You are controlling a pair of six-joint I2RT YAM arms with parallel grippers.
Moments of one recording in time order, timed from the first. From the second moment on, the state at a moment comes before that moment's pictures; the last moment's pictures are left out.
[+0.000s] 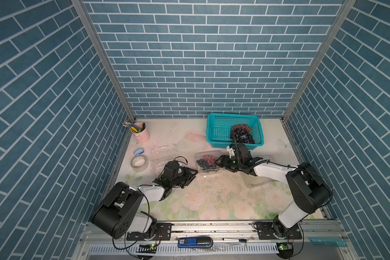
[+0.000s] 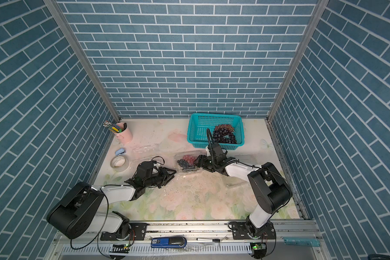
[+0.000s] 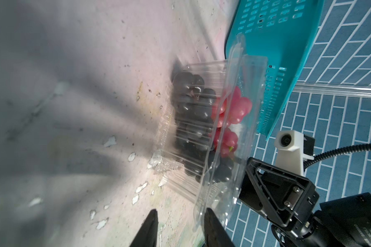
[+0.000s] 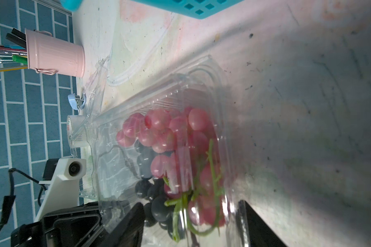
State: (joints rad) left arm -0.48 1.39 0.33 0.49 0.41 -1.33; right arm 0.62 1.64 0.84 0.00 -0.36 0.82
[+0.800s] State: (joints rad) left arm -0.48 1.37 0.33 0.50 0.35 -1.33; right arm 0.65 1.64 0.80 0.06 -0.35 0.86
